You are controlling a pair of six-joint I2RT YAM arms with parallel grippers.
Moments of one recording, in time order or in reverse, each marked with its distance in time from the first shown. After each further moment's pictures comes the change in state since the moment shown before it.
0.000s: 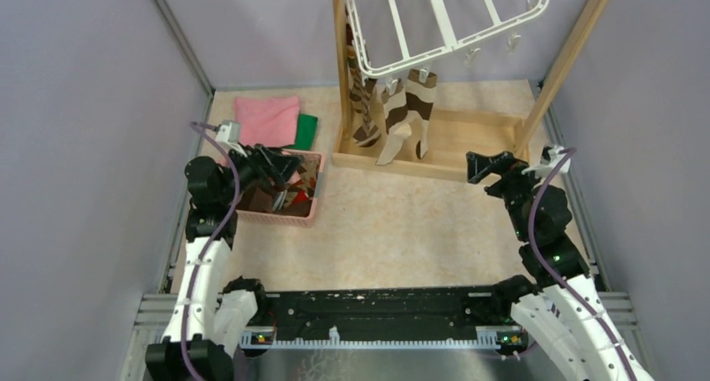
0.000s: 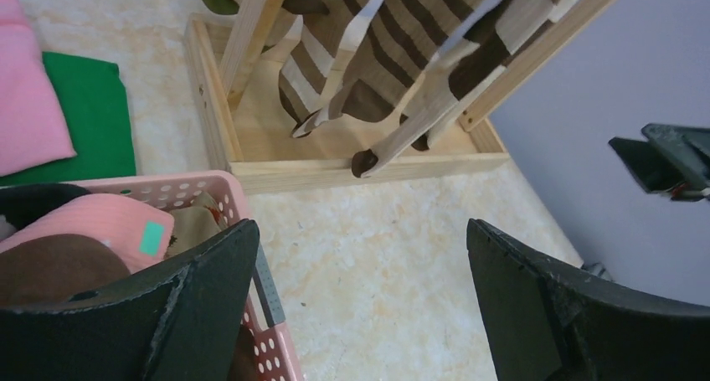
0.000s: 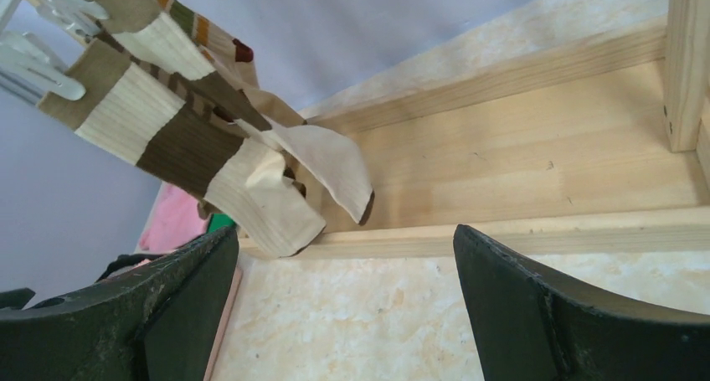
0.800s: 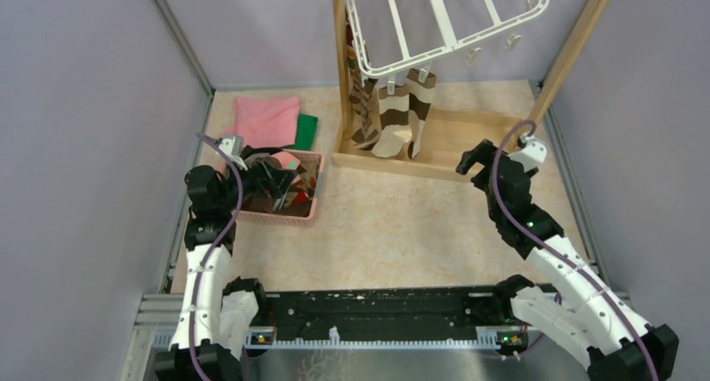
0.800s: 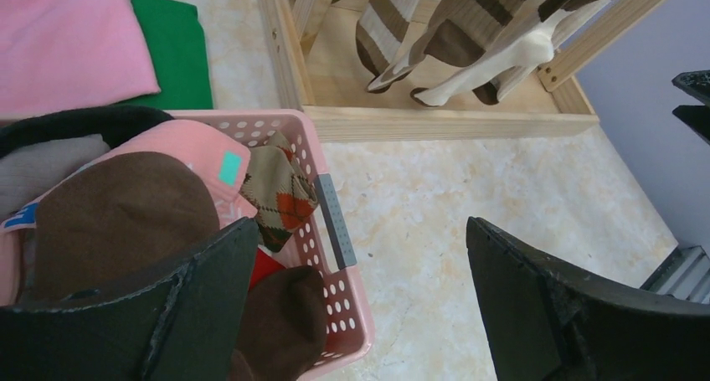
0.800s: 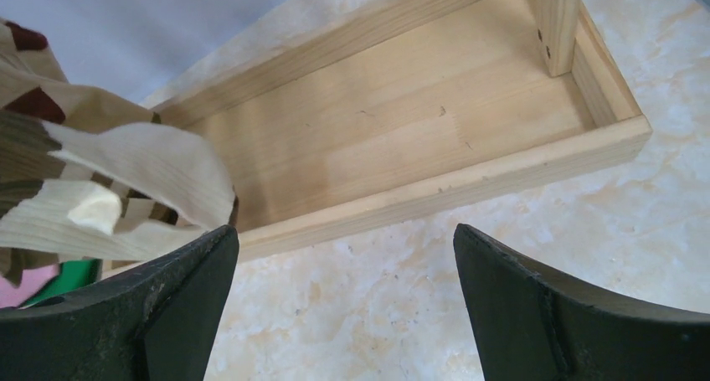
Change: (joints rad) left arm 0.135 -0.025 -0.064 -0.105 0.044 0.155; right arm 0.053 0.257 0.022 -0.055 0.295 0.089
